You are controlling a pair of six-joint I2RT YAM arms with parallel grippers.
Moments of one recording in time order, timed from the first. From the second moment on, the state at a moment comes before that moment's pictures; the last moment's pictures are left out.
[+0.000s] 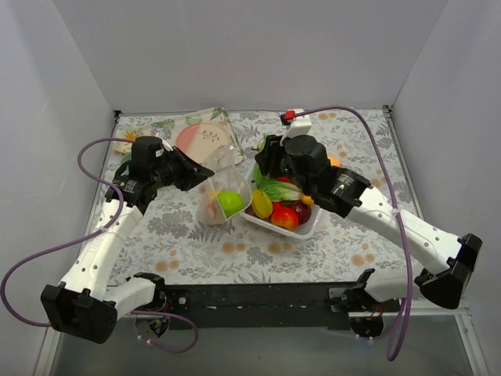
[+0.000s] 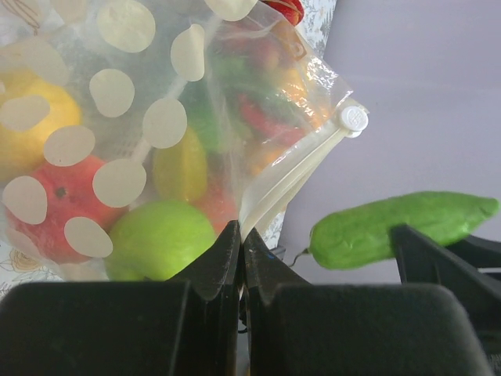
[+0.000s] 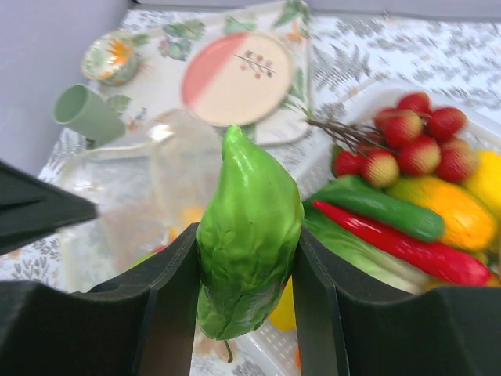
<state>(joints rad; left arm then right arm) -0.26 1.08 1.10 -0.58 0.39 -1.07 0.90 1.27 1.33 -0.42 0.39 0.45</state>
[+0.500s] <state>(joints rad) -0.25 1.10 1.07 -0.56 0.40 -1.09 1.17 1.56 1.40 -0.11 0.60 0.26</state>
